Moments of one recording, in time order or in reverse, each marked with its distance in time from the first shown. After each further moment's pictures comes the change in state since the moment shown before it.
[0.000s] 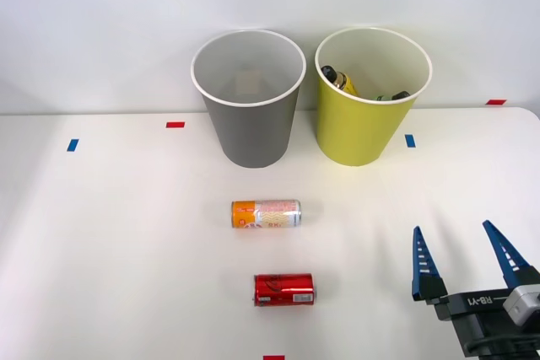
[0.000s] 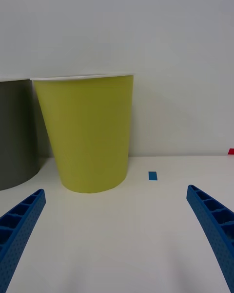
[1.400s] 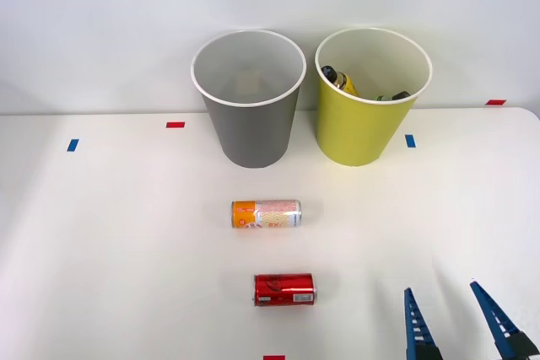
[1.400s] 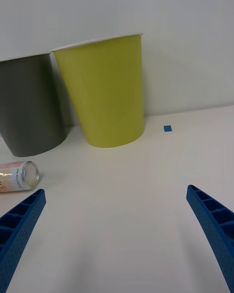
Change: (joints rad) arm 0.201 0.087 -0.007 0.057 0.282 -0.134 -0.305
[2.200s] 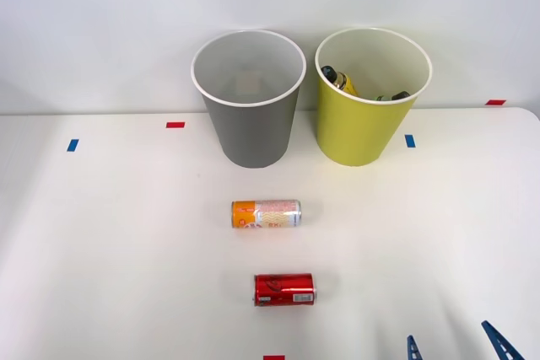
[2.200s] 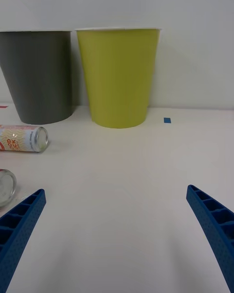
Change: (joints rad) arm 0.151 0.064 -0.068 0.000 0.211 -0.097 0.007
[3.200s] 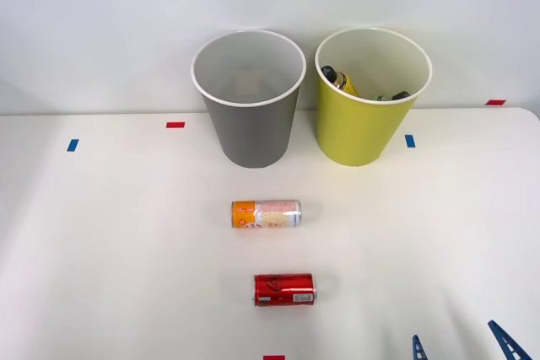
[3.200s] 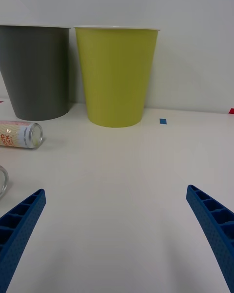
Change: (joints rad) arm -0.001 0.001 -0.018 0.000 0.008 0.002 0.016
